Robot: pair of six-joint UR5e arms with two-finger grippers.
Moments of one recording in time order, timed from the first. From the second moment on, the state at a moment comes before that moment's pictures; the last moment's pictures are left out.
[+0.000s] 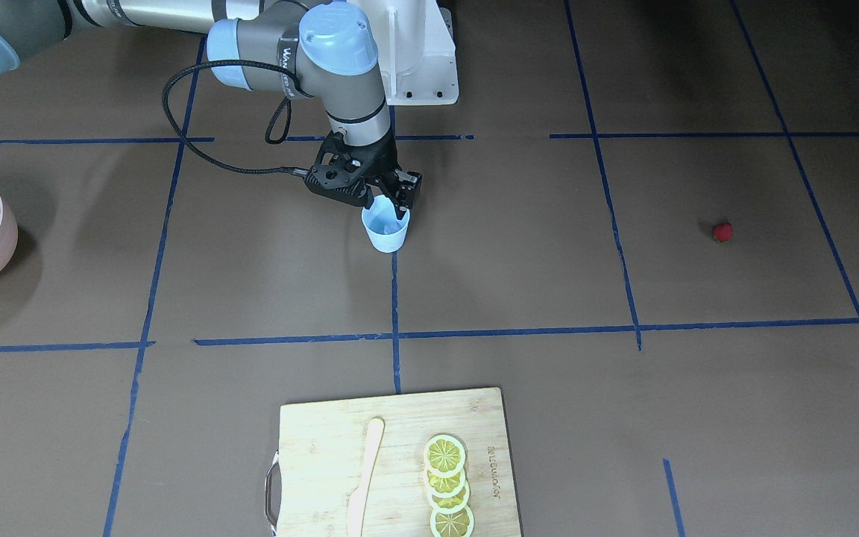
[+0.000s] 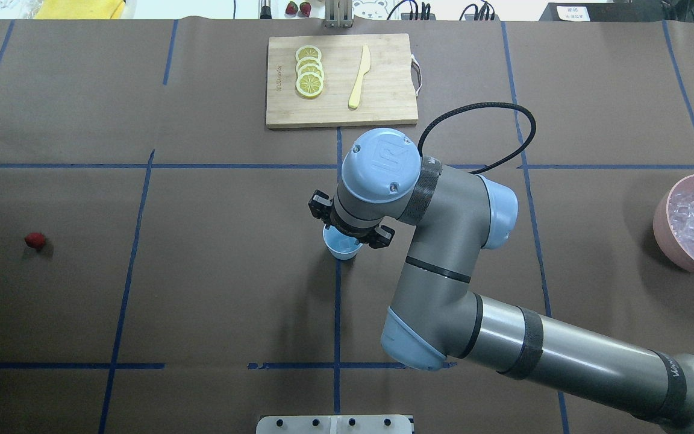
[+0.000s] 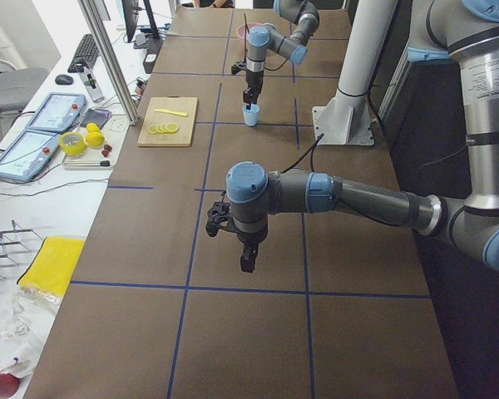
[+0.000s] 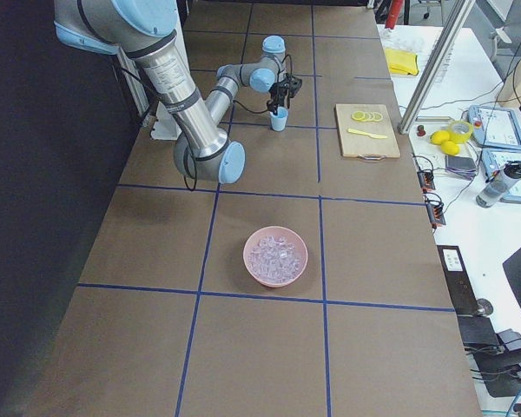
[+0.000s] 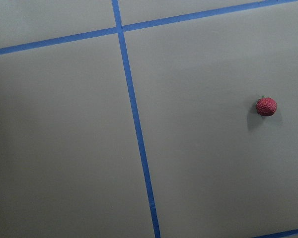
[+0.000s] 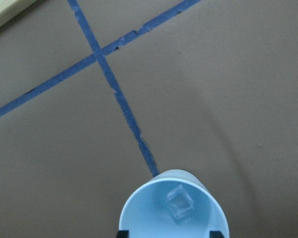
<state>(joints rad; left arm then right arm) -1.56 -1.35 -1.98 -1.34 -2.37 0.20 0.49 -0.82 1.66 -1.53 1.84 1.74</state>
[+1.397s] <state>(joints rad) -1.56 -1.32 -1.99 -1.34 -2.36 0.20 0.94 -1.63 2.11 -1.52 2.08 0.87</state>
